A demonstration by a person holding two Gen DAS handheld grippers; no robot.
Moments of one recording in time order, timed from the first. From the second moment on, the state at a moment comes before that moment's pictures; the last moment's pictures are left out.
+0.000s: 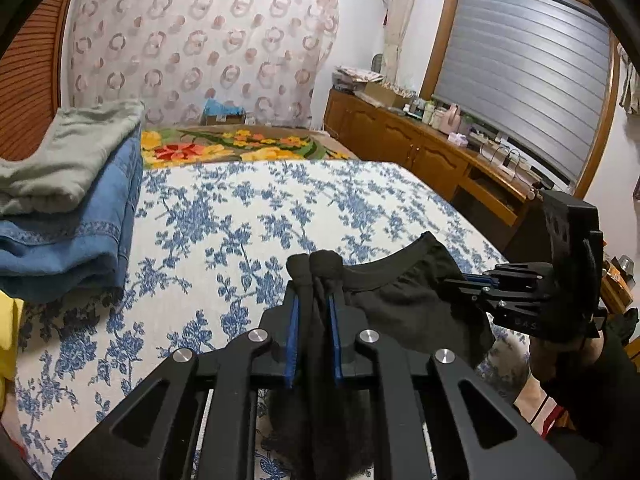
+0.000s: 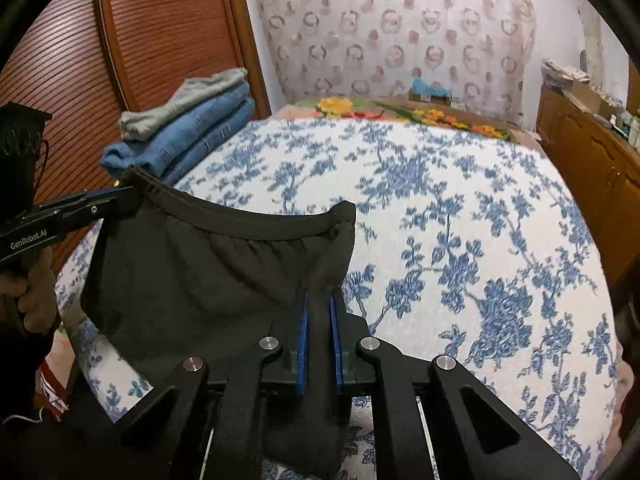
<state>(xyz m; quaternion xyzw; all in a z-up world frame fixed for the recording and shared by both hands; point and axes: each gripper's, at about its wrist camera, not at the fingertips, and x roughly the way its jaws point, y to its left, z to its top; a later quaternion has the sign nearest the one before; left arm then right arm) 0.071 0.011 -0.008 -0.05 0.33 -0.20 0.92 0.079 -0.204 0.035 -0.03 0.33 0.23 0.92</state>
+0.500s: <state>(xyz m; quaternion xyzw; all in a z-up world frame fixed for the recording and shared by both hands) 0.069 0.018 0.029 -0.04 0.28 -0.20 0.94 0.059 -0.203 0.085 -0.07 0.26 0.23 0.94</state>
